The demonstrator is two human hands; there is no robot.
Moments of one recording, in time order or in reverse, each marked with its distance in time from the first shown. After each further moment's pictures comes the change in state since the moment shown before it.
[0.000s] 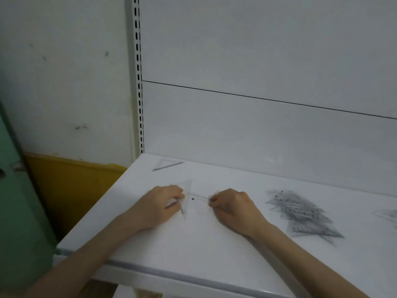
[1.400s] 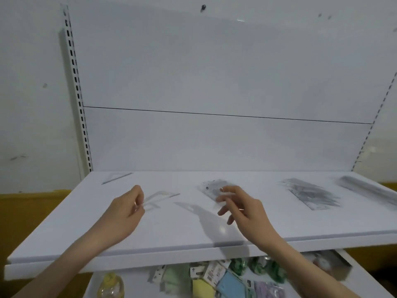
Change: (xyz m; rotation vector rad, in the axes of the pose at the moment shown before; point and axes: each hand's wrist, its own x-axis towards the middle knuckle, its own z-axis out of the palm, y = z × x) left_hand -0.058 0.133 -0.015 -0.058 0.068 -0.041; right_hand -0.179 -0.032 -0.095 0.358 0.447 0.223
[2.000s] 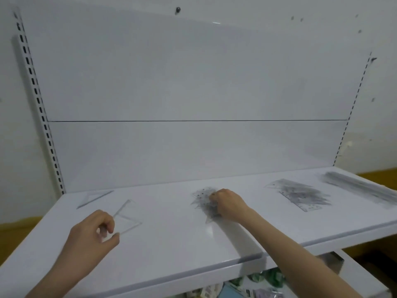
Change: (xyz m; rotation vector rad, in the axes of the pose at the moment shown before) left_hand 0.024 -0.037 0.000 -0.064 0.187 0.098; right_hand 0.114 0.096 0.009 -0.957 -0.385 0.160
